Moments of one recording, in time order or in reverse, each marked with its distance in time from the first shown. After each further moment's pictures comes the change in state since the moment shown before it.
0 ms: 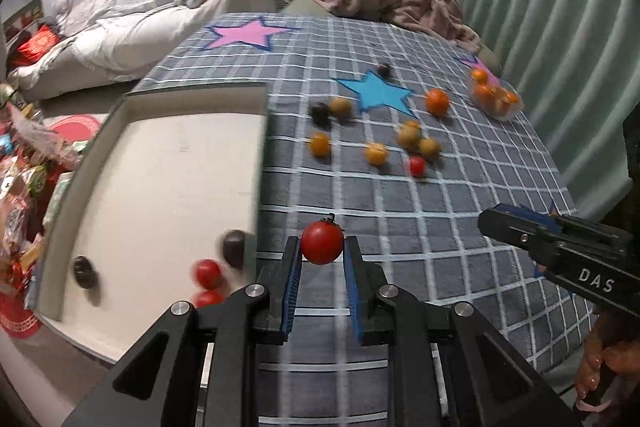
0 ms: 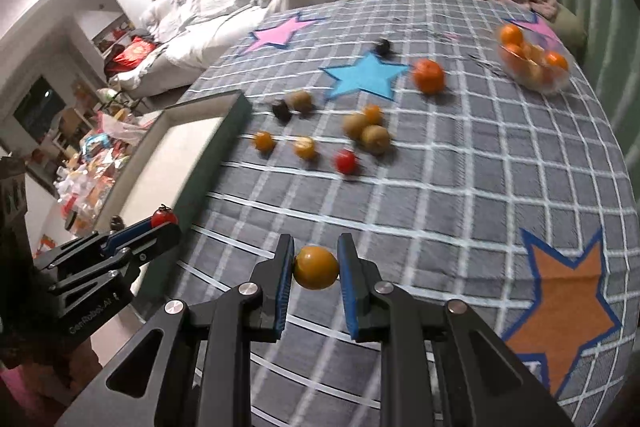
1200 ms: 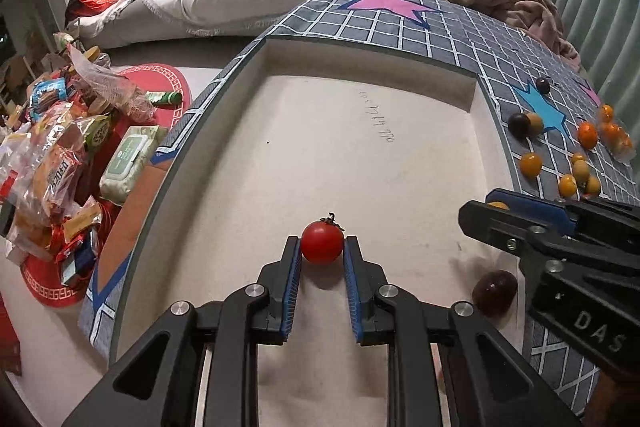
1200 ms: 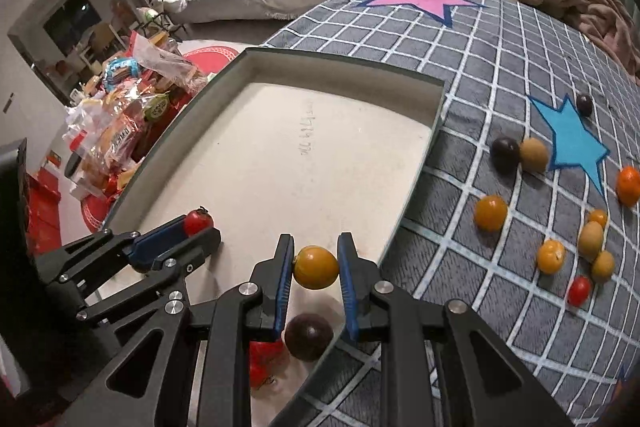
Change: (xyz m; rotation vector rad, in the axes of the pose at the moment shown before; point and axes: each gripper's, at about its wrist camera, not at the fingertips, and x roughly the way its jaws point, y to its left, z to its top) left arm 0.052 0.134 0.011 -0.152 0.095 0.216; right arm 0.140 0.154 0.052 -0.260 0.170 0.030
